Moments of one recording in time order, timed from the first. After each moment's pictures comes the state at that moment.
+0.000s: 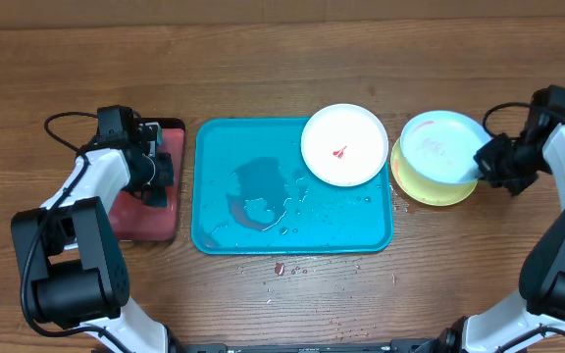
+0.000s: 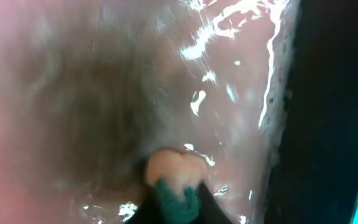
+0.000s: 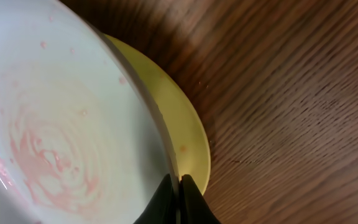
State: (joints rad) left arm 0.18 1.86 1.10 -0.57 0.10 0.07; right arm -0.35 1.83 1.32 -1.01 -0.17 0.59
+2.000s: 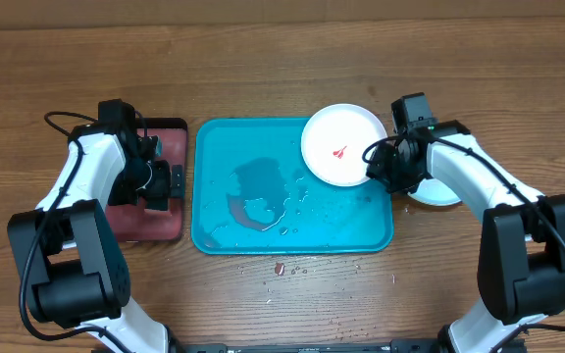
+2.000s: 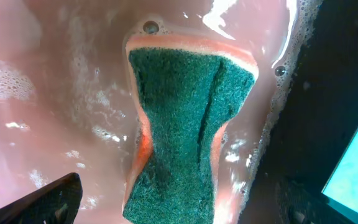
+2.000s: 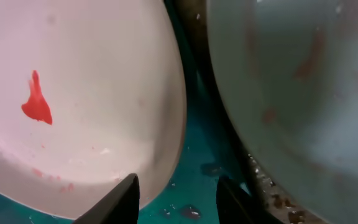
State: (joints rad) left arm 0.16 1.86 1.23 -0.94 0.04 0.05; right arm 0.19 1.82 1.15 -0.69 -0.19 0.65
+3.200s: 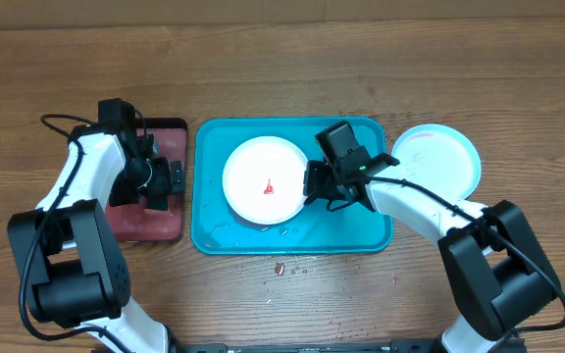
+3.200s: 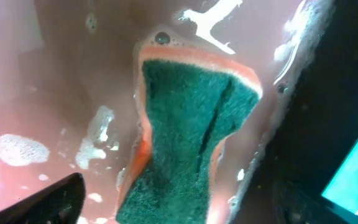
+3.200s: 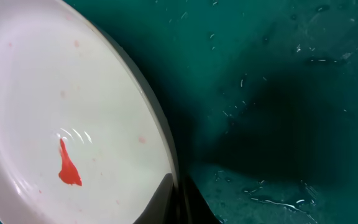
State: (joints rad) left arm 0.16 1.86 1.23 -0.92 0.05 -0.04; right arm 0.54 1.82 1.06 -0.35 -0.18 0.66
